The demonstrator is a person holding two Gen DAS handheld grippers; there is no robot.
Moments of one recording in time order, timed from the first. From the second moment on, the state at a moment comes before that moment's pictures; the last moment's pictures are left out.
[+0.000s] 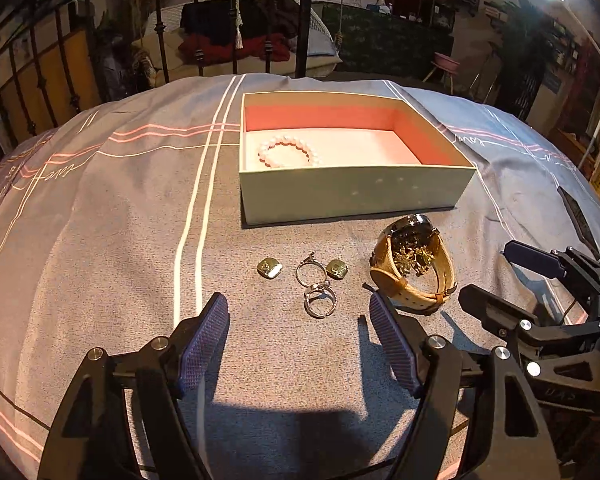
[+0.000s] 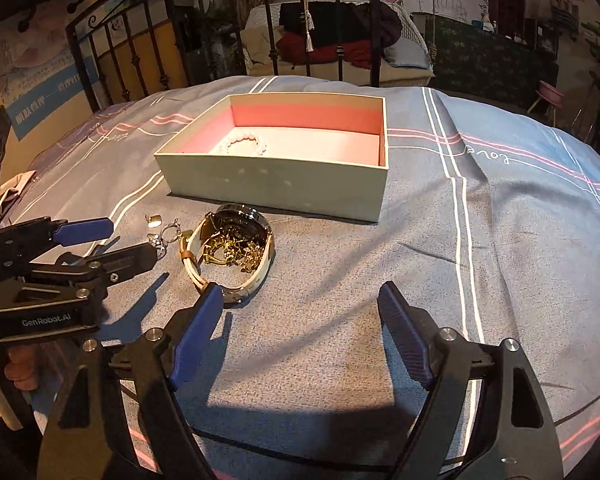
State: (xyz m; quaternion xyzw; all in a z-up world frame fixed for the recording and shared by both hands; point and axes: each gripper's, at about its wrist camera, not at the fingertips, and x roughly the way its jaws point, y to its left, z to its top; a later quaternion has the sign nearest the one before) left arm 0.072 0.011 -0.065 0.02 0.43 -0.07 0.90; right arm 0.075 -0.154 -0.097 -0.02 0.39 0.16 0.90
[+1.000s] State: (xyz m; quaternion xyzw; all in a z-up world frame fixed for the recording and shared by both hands) left arm 0.072 0.029 -0.073 -0.03 0.44 -0.07 0.89; right arm 0.127 -0.095 -0.108 -0.08 0.44 0.25 0.86
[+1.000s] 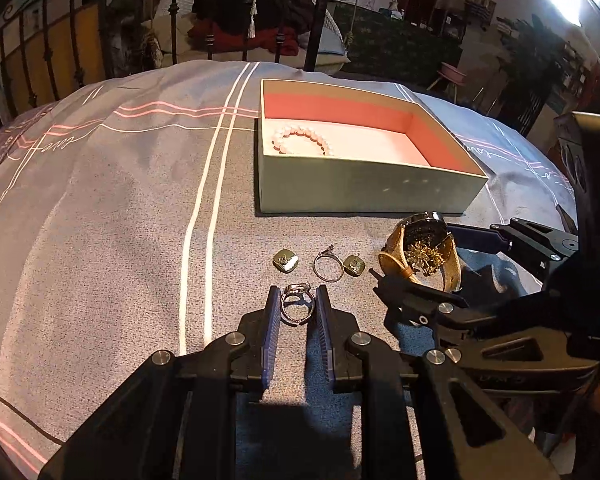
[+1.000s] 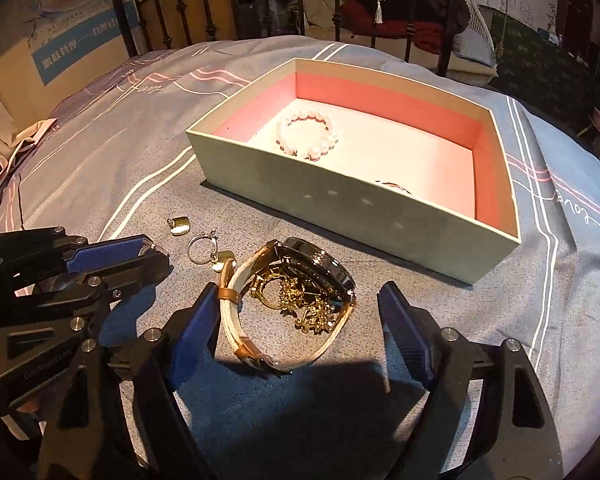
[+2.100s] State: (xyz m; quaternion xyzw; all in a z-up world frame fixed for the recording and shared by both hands) left arm 0.070 0.022 -0.054 -0.02 0.42 -0.09 0.90; right arm 0.097 -0.126 -0.083 -0.01 0.38 0.26 0.89
